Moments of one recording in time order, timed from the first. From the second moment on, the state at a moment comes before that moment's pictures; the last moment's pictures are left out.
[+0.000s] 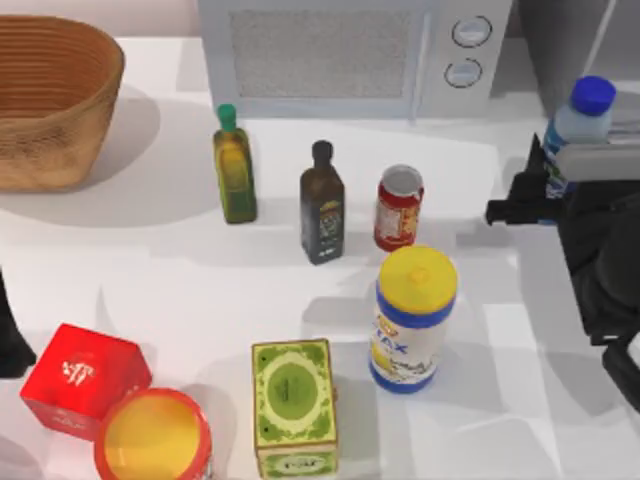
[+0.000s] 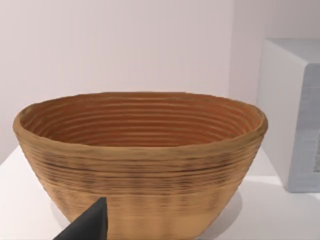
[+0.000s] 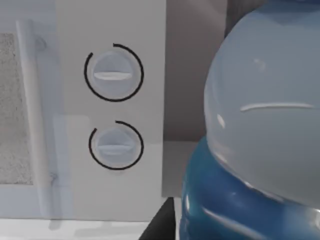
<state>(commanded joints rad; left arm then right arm) 0.00 0.00 0.00 0.00 0.00 0.00 0.36 2.07 0.52 1.55 0.38 -0.01</state>
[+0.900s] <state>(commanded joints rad) 0.00 0.00 0.00 0.00 0.00 0.00 0.36 2.07 0.52 1.55 0.38 -0.01</state>
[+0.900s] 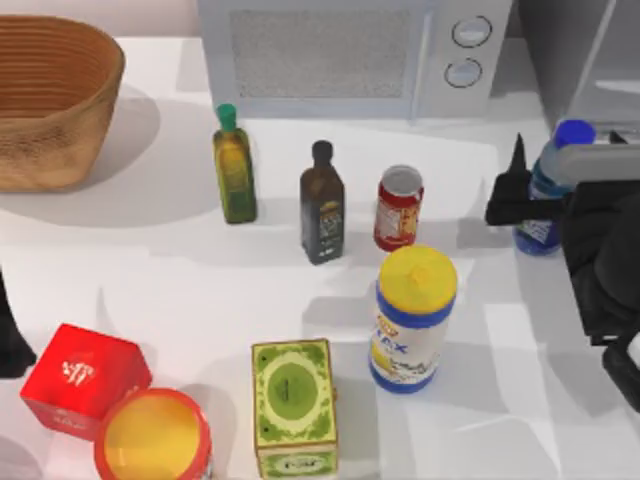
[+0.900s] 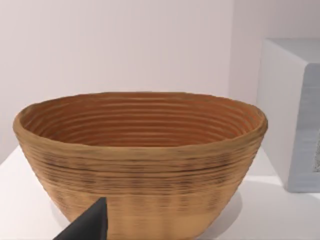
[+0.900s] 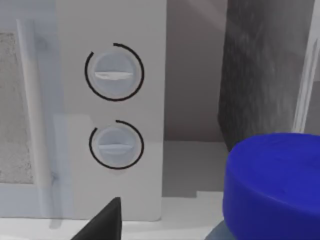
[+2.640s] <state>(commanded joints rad) 0.00 0.00 0.00 0.00 0.00 0.00 0.23 1.12 0.24 0.91 0.23 0.01</state>
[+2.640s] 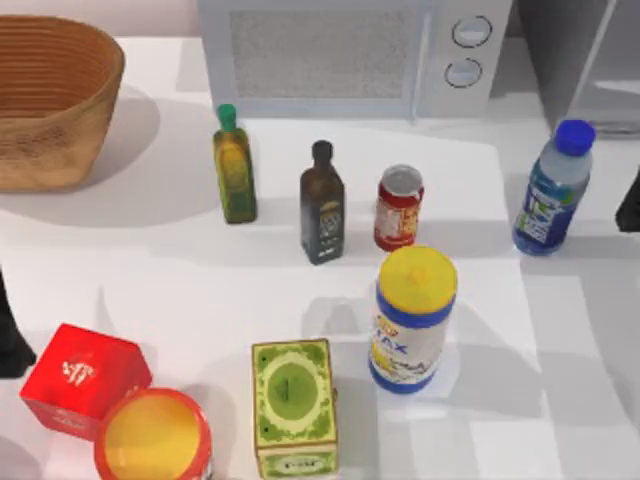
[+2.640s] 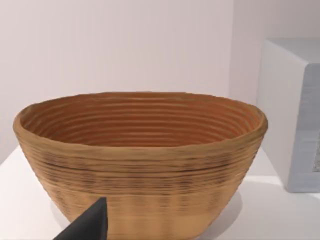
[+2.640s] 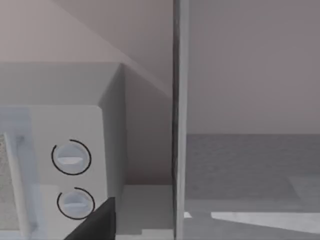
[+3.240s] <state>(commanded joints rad) 0.00 0.00 0.00 0.00 0.00 0.00 0.05 0.23 0.05 0.20 0.05 0.00</state>
